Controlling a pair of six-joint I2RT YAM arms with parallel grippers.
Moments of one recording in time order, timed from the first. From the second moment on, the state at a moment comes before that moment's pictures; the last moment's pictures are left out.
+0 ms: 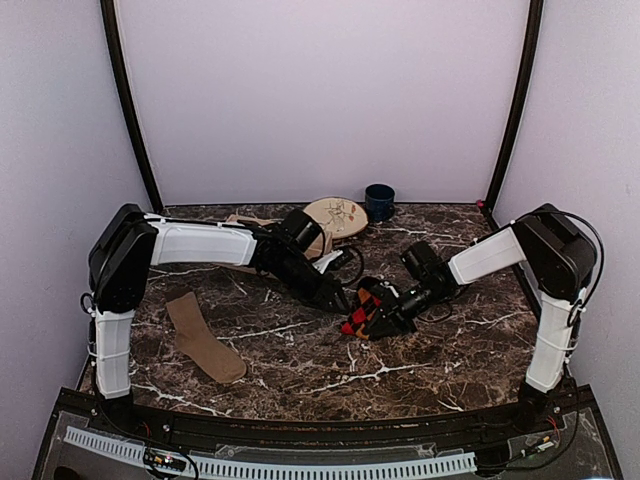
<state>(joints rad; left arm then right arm) -0.81 2.07 1.52 -0.48 0.63 -0.29 0.55 1.92 0.96 -0.22 -0.96 0.68</state>
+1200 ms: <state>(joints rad) -0.92 2.18 1.64 -0.59 0.54 -0.16 0.55 1.92 0.79 0.05 -1.03 0.80</state>
